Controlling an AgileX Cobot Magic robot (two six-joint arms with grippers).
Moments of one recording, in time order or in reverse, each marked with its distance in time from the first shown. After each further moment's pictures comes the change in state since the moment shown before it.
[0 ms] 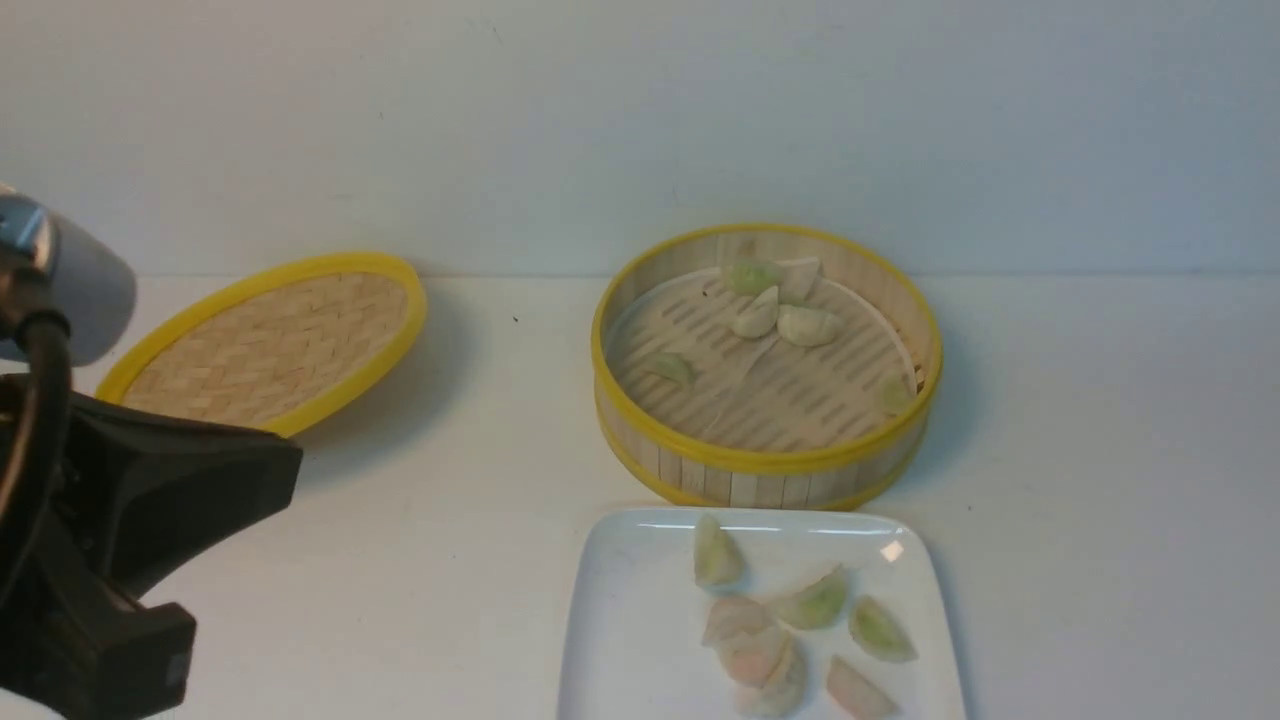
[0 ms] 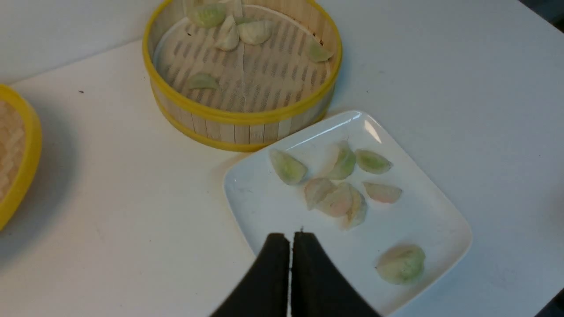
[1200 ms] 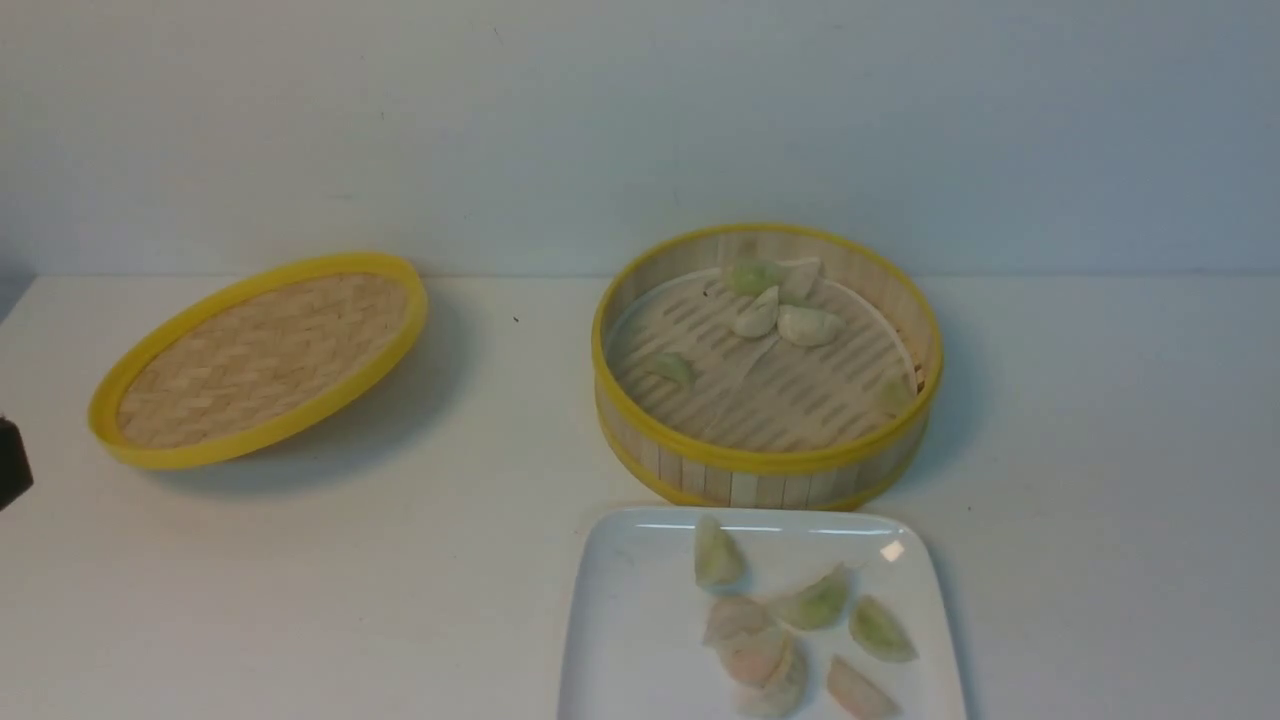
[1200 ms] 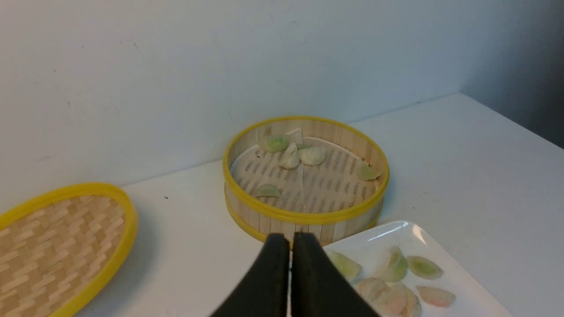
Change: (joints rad) right arm 0.000 -0.177 0.126 -0.028 -0.006 0.102; left arm 0.000 -0.350 0.202 0.213 -0.177 -0.139
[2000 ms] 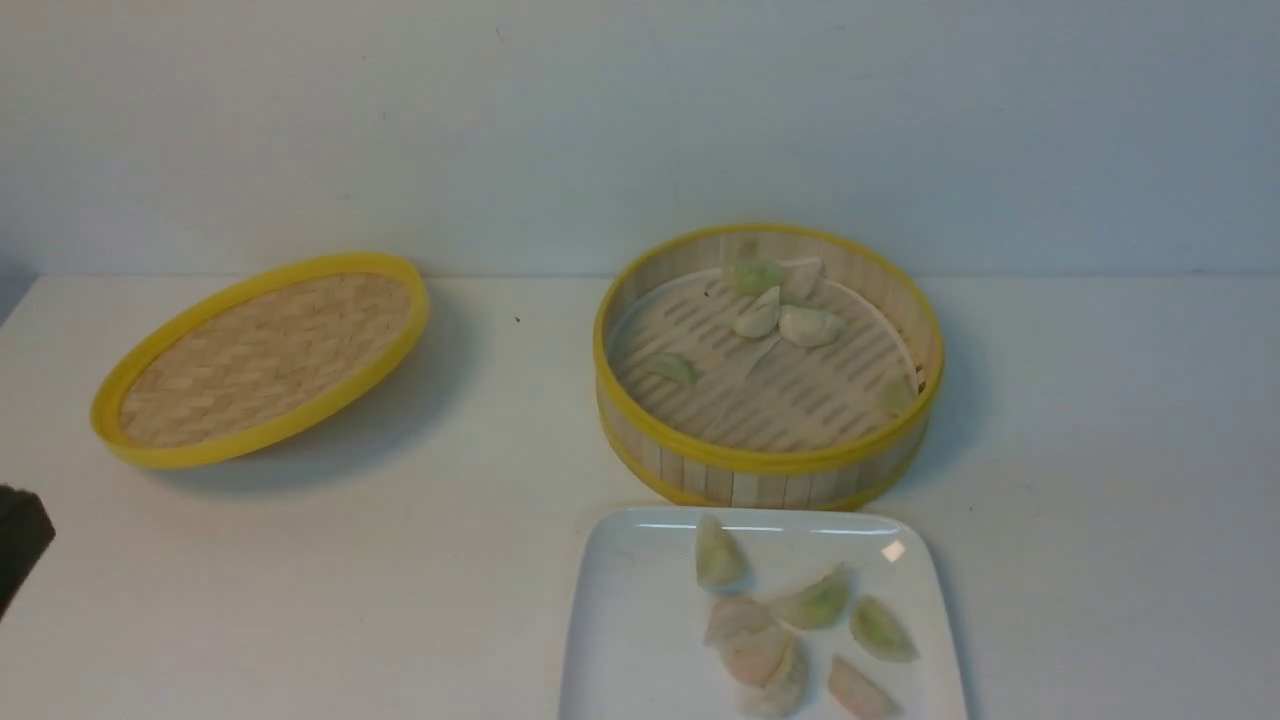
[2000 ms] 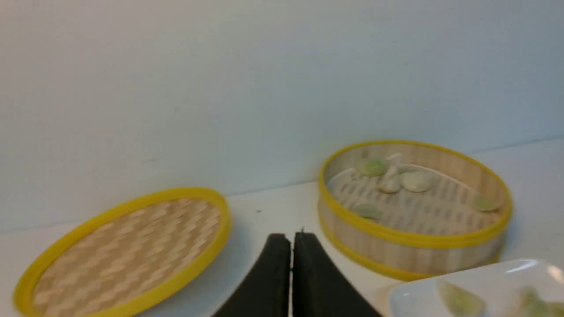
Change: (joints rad) right arm 0.000 0.000 0.000 0.000 0.059 -0.010; left arm 0.404 -0.215 0.441 -0.207 -0.386 0.232
